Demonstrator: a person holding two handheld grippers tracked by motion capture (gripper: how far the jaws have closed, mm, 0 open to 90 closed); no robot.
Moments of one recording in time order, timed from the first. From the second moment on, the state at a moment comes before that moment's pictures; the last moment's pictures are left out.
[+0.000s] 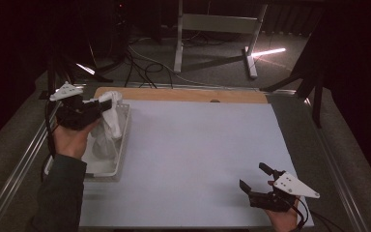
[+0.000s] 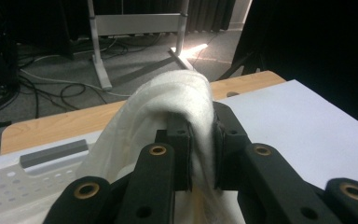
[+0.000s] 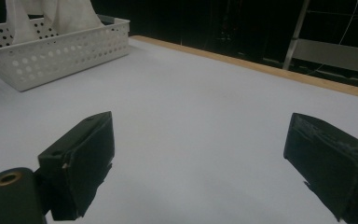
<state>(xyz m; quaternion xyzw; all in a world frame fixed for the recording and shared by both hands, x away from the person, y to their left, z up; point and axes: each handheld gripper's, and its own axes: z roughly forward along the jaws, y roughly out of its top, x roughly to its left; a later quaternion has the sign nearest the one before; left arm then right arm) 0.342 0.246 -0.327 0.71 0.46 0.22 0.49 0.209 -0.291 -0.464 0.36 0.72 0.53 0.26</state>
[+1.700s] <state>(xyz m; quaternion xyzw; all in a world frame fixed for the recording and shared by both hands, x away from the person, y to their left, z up) 0.351 0.201 -0.299 0.72 0.41 0.22 0.52 0.209 -0.291 -0.465 0.36 0.72 0.53 0.26</state>
